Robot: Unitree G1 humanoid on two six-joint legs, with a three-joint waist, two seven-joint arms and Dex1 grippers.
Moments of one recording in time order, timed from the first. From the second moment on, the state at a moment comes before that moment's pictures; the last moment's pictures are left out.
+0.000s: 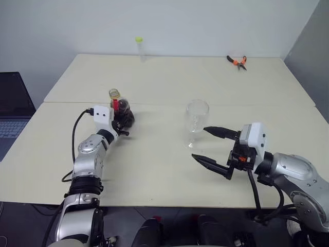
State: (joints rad) left arm -0.53 0.39 0.20 0.49 -0.22 0.12 -0.46; right arm -0.13 -0.63 -0.04 -0.77 0.64 0.60 0.70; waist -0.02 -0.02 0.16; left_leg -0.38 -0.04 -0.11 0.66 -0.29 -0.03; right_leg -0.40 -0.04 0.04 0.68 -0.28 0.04
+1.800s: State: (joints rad) left arm -1.01 0.53 -0.34 0.64 0.62 -0.68 -0.25; right arm -0.15 -0.46 0.03 -0.65 0.45 0.51 0.50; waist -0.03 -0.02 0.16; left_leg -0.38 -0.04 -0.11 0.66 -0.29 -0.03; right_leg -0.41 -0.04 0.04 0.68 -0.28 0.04
